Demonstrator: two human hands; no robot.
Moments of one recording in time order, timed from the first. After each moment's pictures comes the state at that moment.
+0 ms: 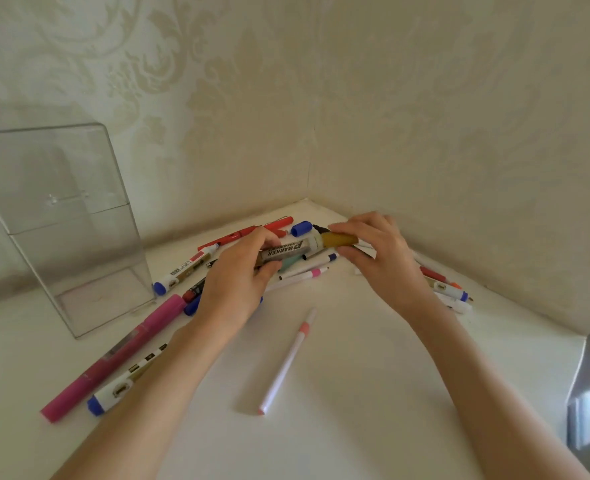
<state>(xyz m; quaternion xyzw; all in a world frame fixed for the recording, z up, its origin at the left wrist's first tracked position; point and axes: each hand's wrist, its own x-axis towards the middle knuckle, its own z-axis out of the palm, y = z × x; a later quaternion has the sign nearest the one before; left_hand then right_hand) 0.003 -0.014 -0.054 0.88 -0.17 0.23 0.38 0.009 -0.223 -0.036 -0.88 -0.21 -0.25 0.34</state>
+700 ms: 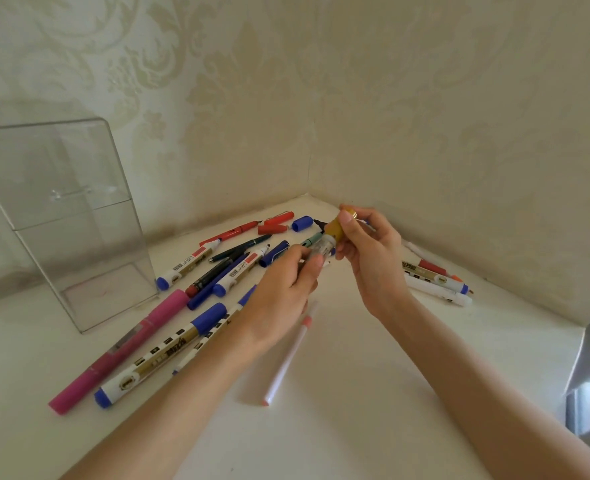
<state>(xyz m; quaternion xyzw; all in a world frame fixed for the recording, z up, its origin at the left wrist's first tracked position) -0.023 -0.052 -0.054 0.76 -0.21 0.01 0.62 0.003 -0.187 -0.036 -0.60 -0.08 -0.16 0.78</state>
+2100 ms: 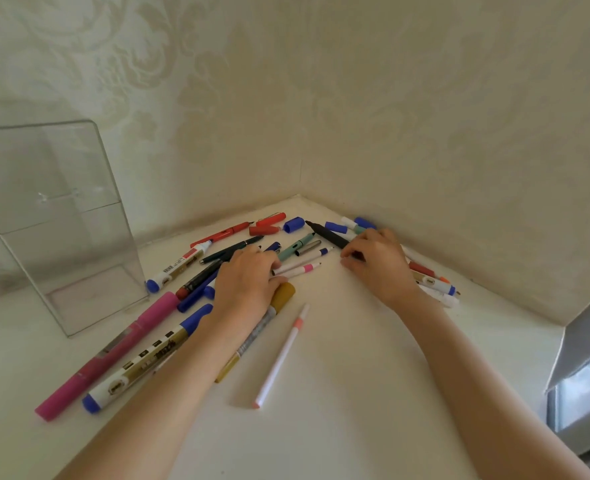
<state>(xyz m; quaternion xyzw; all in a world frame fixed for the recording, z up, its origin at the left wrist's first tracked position) 0.018 -0.035 -0.063 0.97 -0.10 0.13 0.20 0.036 -0.244 -0.061 -0.97 -0.08 -0.19 0.14</state>
